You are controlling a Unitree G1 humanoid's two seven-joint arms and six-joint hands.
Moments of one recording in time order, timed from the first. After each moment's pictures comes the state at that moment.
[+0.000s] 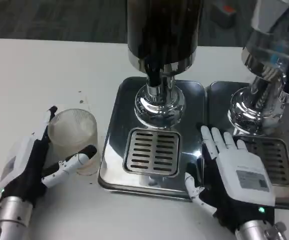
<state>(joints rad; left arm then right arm) -0.21 0.41 -0.10 0.91 0.40 -0.63 0.33 0.21 -0.18 0.45 -0.15 -1.04 0.27 -0.23</state>
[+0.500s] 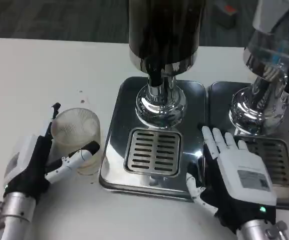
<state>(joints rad) -0.25 0.40 -0.11 0.96 0.40 -0.65 0.33 0.21 -0.19 0.44 -0.16 -1.04 0.27 -0.22</state>
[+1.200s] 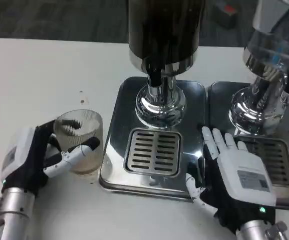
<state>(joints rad) -0.27 0.41 -0.13 0.97 0.41 -0.67 0.41 0.21 -0.18 0.44 -0.16 -1.03 0.27 -0.22</state>
